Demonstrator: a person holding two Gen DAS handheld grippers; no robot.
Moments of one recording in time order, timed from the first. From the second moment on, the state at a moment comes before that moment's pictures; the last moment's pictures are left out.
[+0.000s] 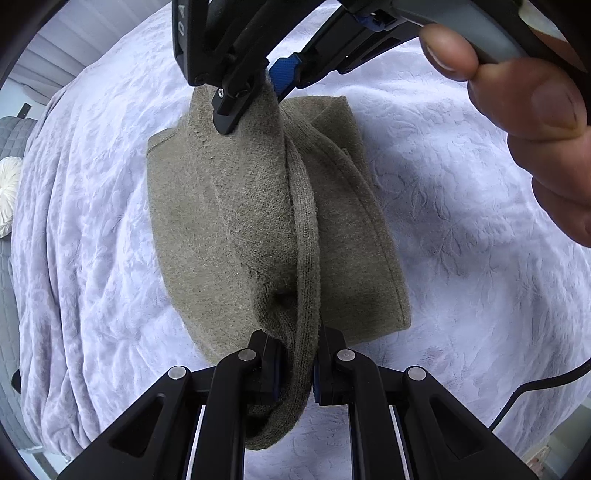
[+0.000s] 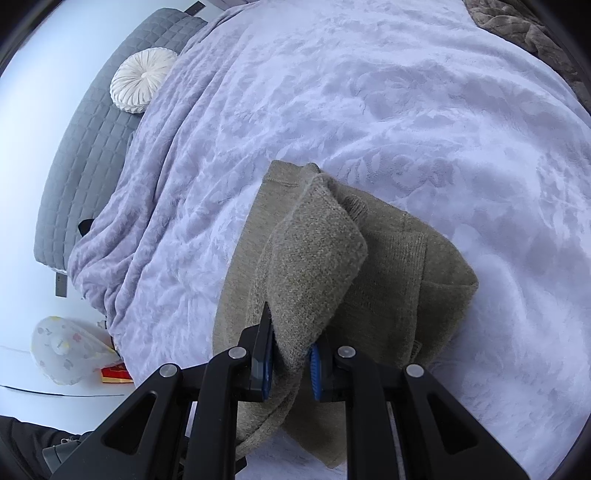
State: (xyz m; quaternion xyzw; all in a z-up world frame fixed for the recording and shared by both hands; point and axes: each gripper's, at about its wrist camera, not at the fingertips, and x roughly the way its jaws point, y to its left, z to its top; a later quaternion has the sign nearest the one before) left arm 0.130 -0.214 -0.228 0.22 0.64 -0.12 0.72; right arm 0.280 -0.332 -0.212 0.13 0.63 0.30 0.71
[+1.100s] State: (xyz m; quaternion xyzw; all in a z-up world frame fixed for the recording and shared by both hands) left arm 0.138 -0.207 -0.254 0.21 0.66 -0.14 0.70; right arm 0.276 -0.351 -0.241 0.13 0.64 0.28 0.70
